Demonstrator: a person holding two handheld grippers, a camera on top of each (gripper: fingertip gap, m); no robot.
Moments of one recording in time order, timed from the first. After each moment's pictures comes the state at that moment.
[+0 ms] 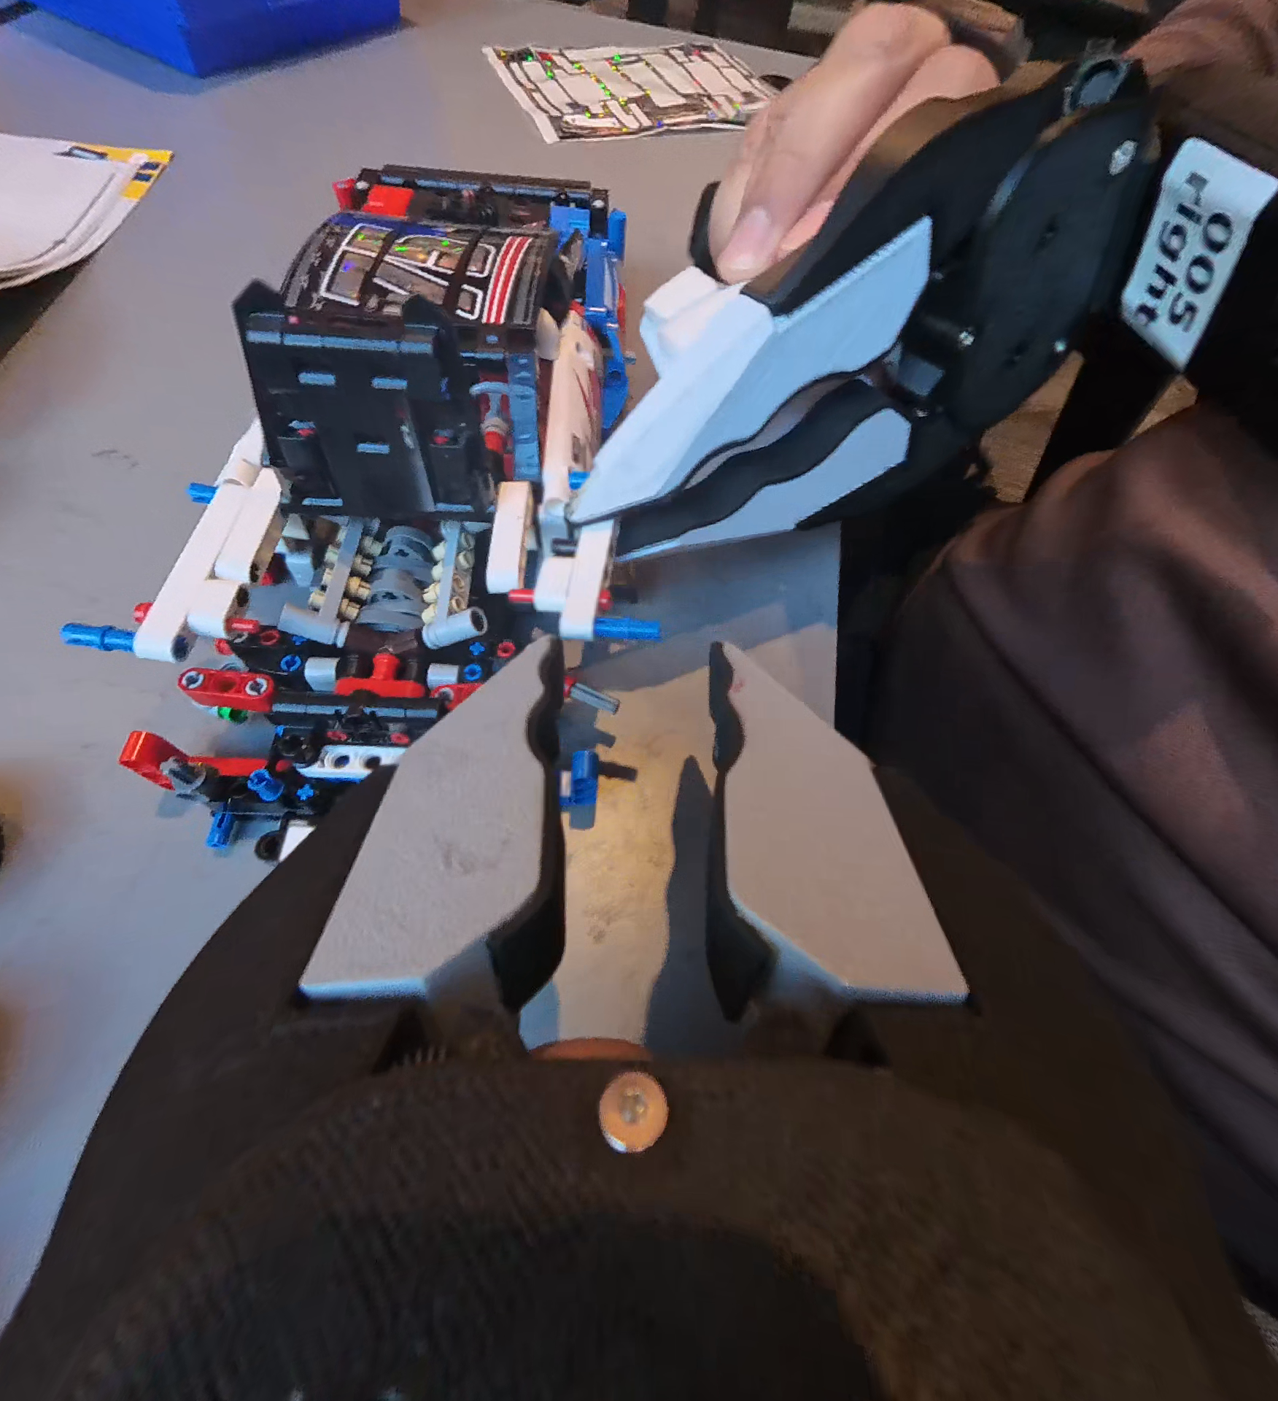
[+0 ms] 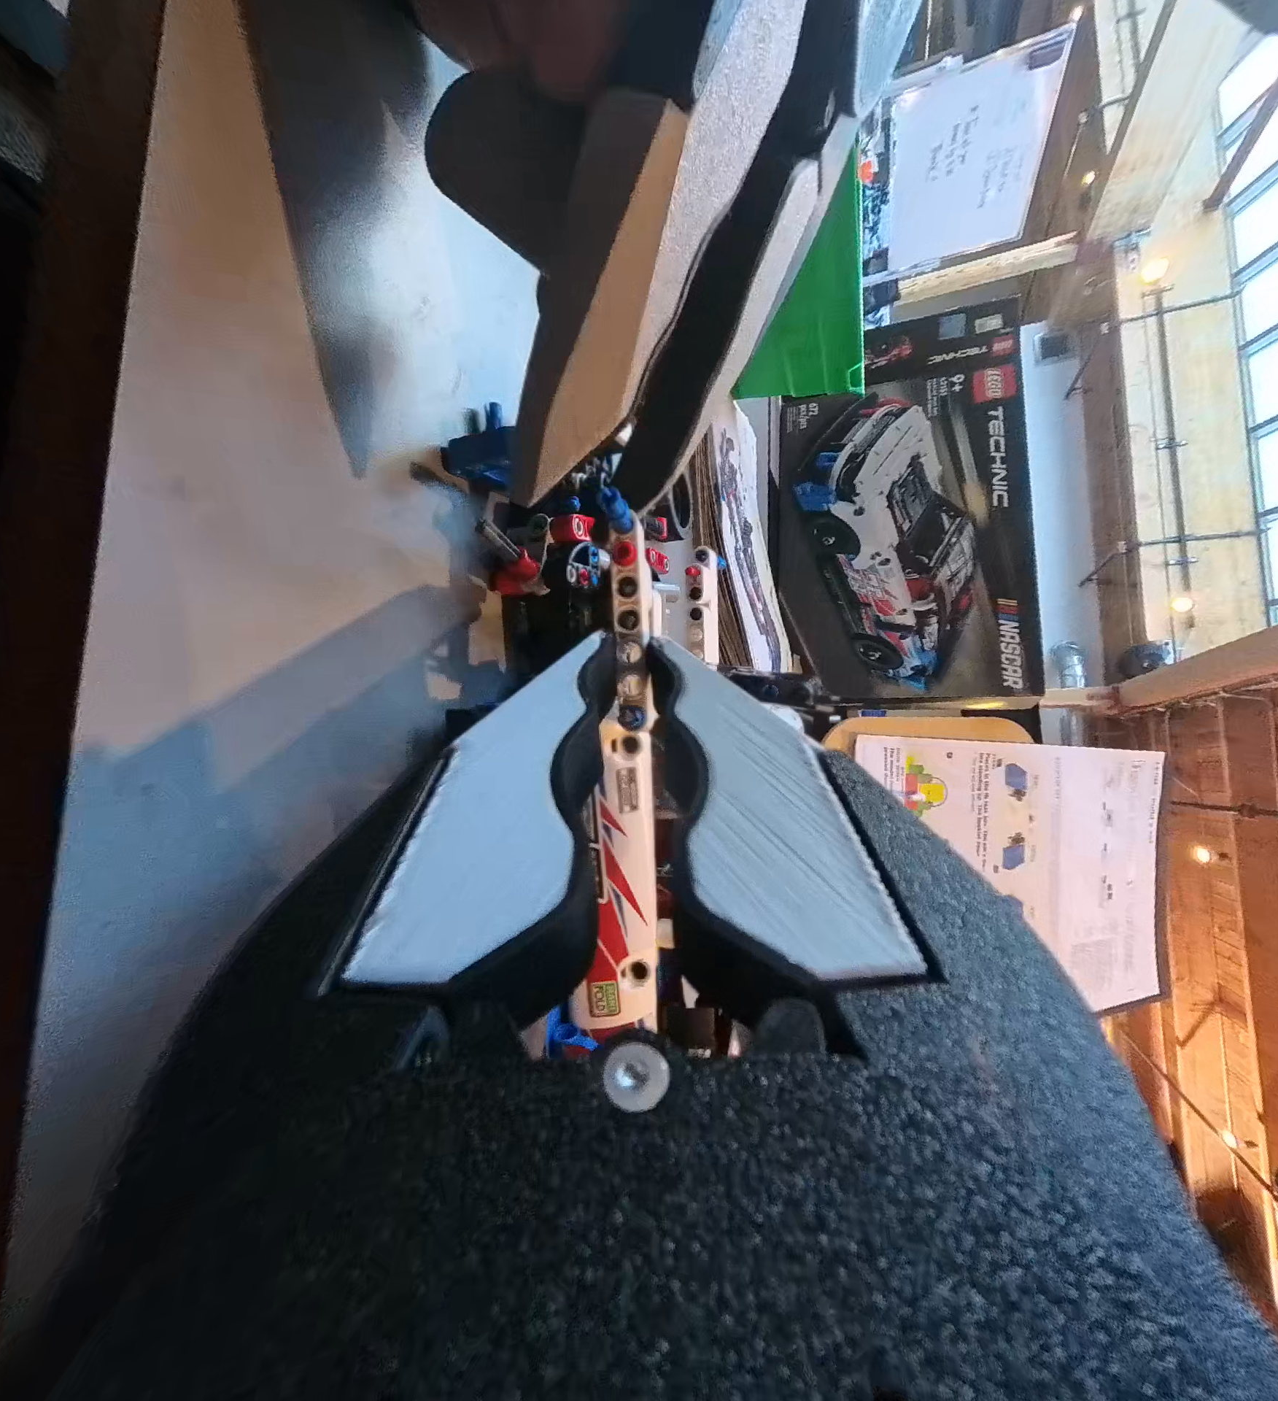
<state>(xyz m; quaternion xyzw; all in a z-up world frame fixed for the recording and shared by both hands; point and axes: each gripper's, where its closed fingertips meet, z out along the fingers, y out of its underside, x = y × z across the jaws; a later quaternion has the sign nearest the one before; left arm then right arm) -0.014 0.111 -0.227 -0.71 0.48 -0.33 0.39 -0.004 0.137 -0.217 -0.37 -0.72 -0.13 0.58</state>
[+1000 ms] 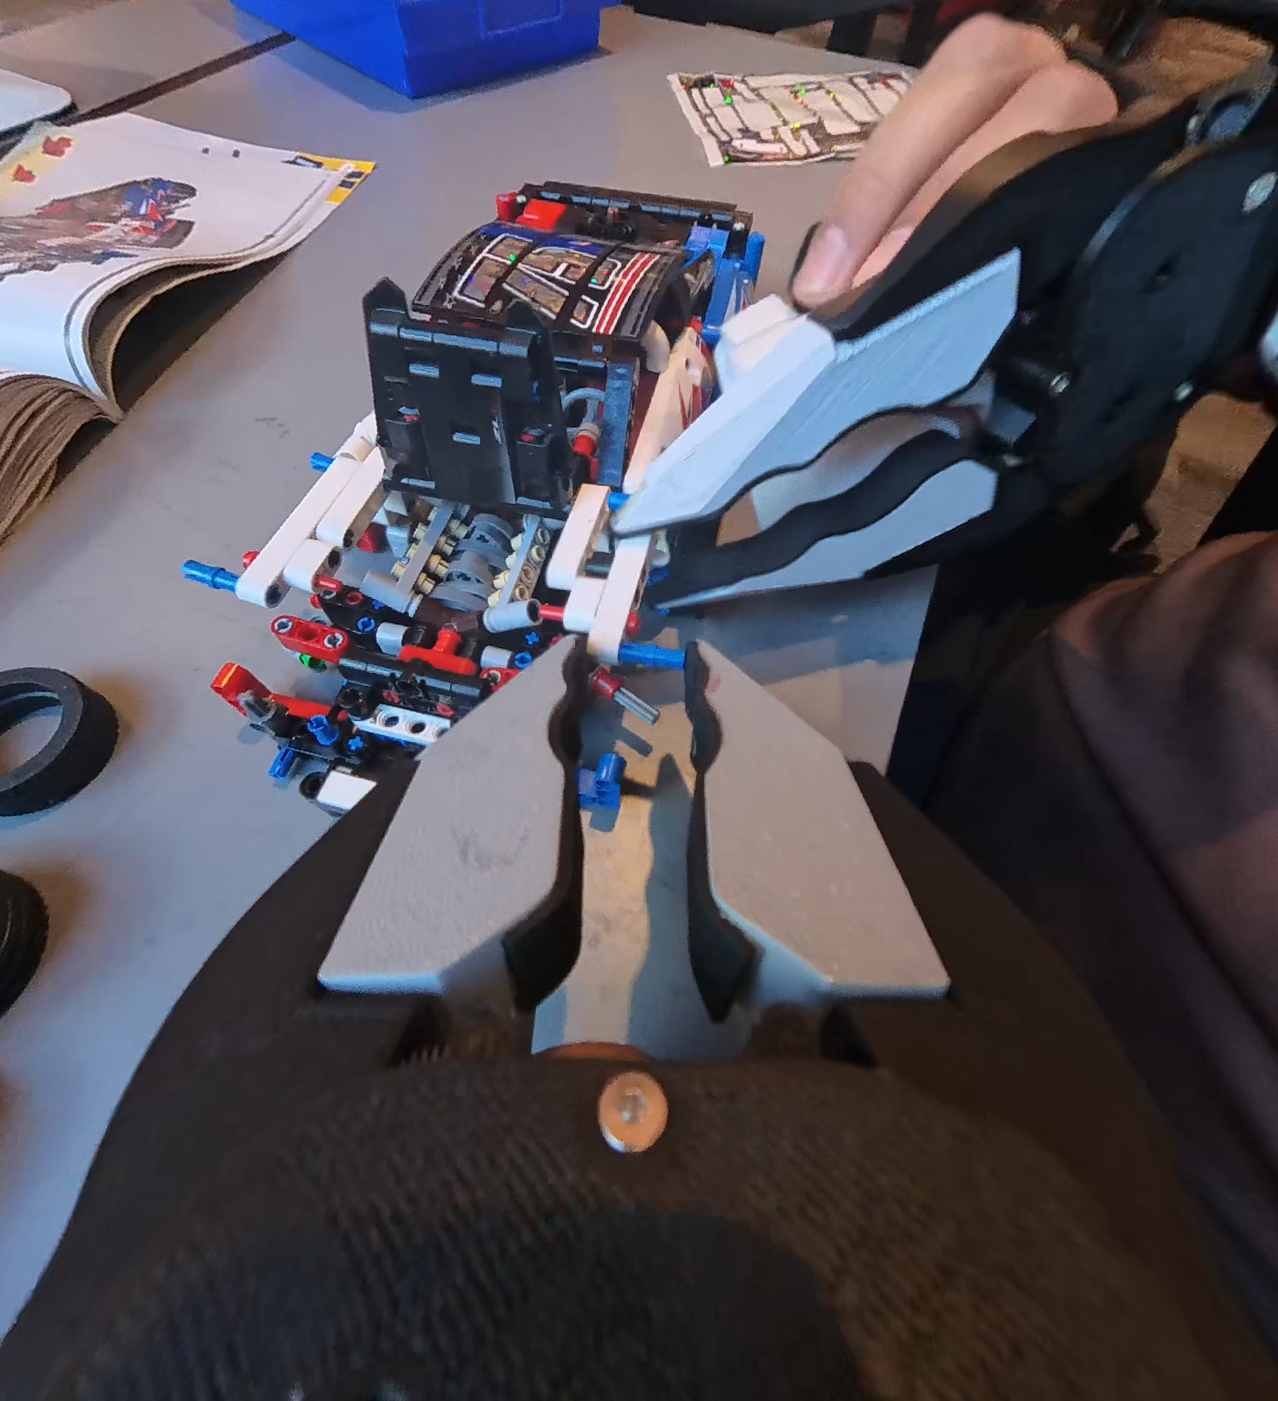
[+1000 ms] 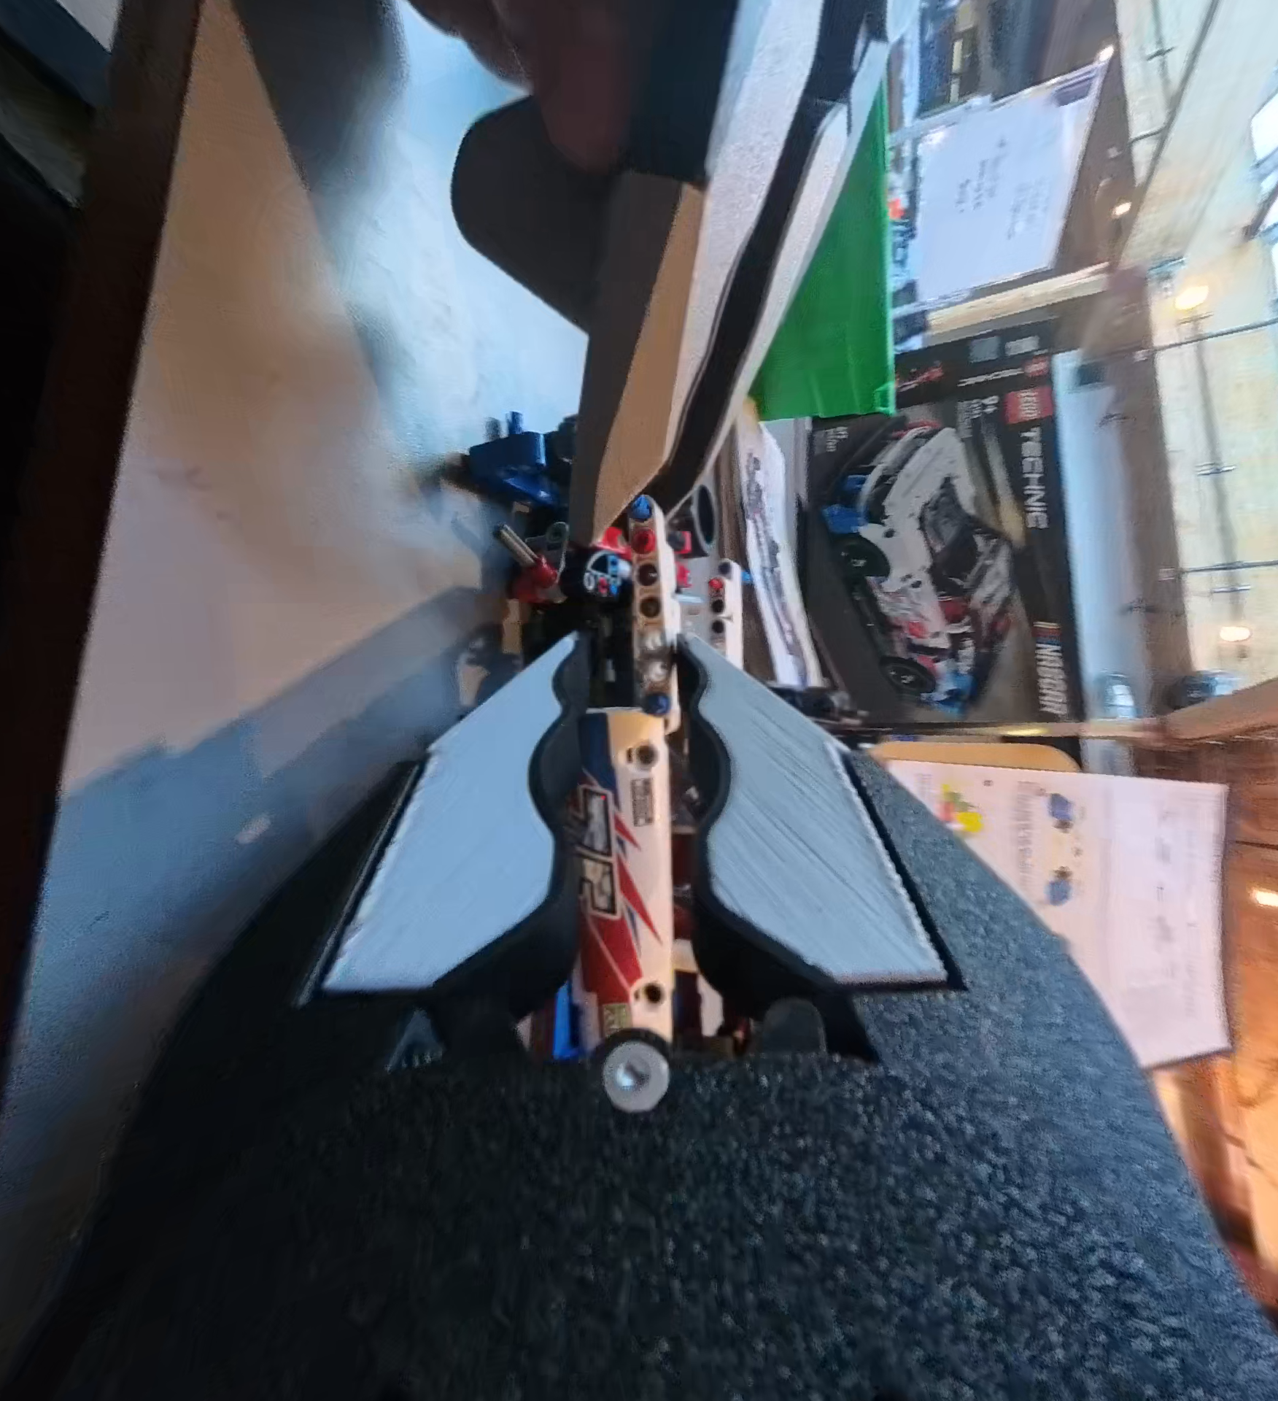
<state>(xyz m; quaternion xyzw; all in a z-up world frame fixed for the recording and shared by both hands) -0.017 0.125 -0.226 -0.75 0.41 -0.26 0.44 -0.007 0.139 -0.223 -0.36 -0.73 -0.11 0.57</state>
